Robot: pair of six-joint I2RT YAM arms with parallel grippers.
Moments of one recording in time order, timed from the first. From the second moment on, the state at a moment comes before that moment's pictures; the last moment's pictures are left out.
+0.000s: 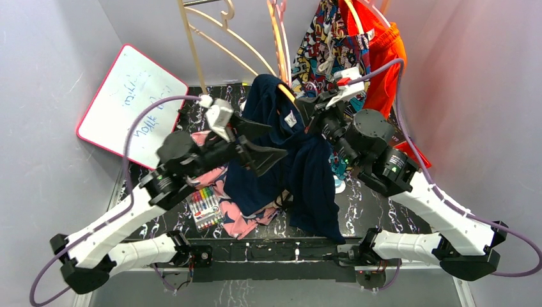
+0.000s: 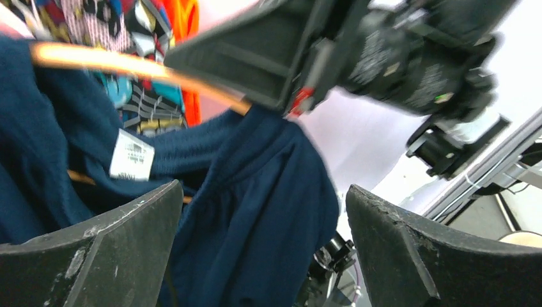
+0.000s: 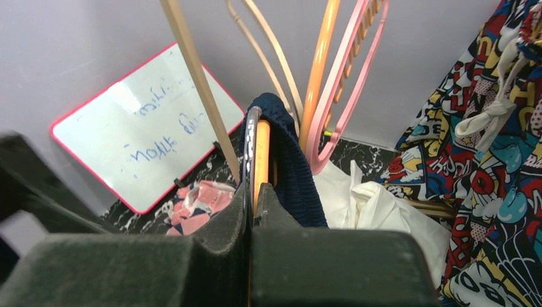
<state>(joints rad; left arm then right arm) -0.91 0.91 1.13 0.03 0.23 -0.35 1.00 1.06 1.39 -0.22 0.43 0.15</state>
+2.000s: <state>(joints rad) -0.97 1.28 1.16 0.42 0.65 -0.26 1.00 1.00 1.34 -0.14 0.28 0.26</state>
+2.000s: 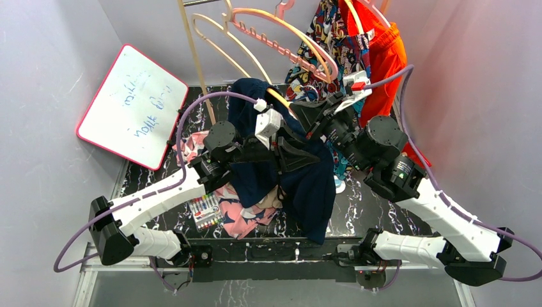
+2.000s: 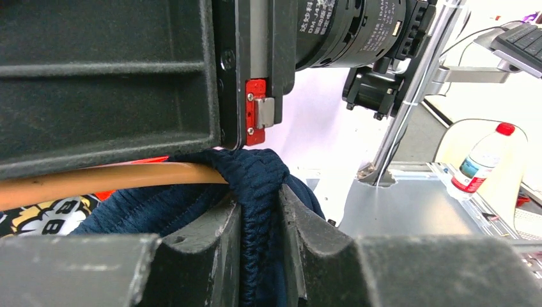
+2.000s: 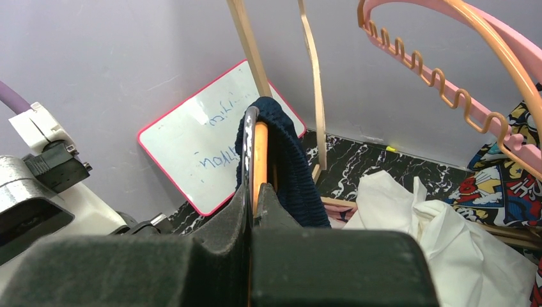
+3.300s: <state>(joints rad) -1.03 0.91 1.09 0.19 0.31 -0.19 1.00 0.83 1.31 -0.28 0.26 0.20</state>
